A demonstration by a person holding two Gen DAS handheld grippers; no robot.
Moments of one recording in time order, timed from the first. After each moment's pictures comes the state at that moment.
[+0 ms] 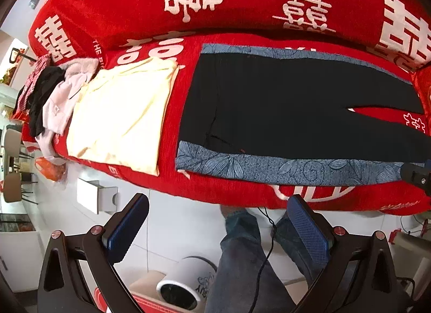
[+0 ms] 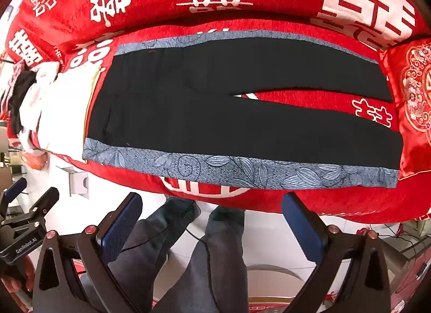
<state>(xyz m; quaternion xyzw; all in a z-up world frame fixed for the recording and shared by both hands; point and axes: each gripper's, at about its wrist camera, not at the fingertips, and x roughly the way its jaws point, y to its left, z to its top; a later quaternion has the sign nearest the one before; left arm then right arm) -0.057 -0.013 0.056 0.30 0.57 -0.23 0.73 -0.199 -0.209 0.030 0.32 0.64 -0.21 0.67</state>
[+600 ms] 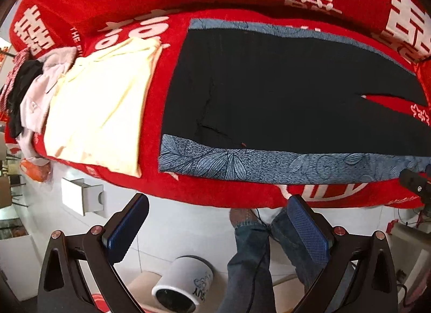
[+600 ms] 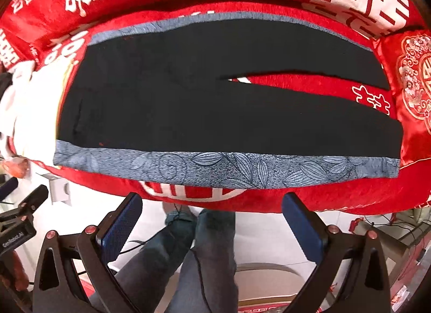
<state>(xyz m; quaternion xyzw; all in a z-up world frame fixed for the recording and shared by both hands) -0.026 -0.012 -0.023 0.31 0.60 -0.26 0.69 -0.189 -0.193 -0.030 0.30 0.66 -0.26 0.64</state>
